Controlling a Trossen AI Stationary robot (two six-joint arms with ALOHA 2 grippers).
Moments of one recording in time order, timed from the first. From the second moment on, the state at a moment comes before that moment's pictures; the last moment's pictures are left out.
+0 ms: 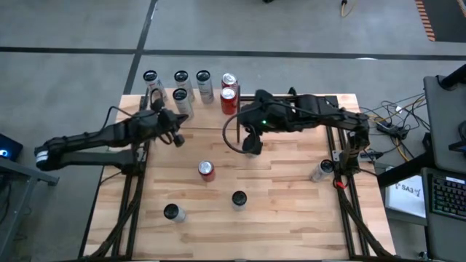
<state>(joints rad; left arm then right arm) 0.28 0.74 0.63 -0.27 -0.39 0.16 0.03 1.87 2.35 -1.29 0.34 0.04</state>
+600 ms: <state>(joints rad) 0.37 0.78 0.63 -0.26 -0.38 0.30 0.02 1.87 2.35 -1.30 0.34 0.02</state>
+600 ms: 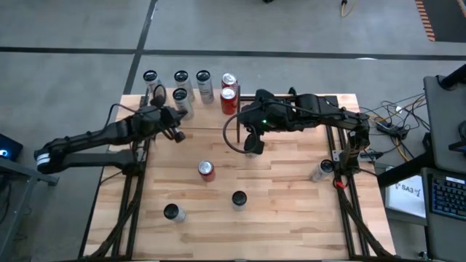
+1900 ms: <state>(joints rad) 0.41 0.72 0.69 -0.39 -0.38 0.32 -0.02 1.87 2.35 -1.30 0.34 -0.02</state>
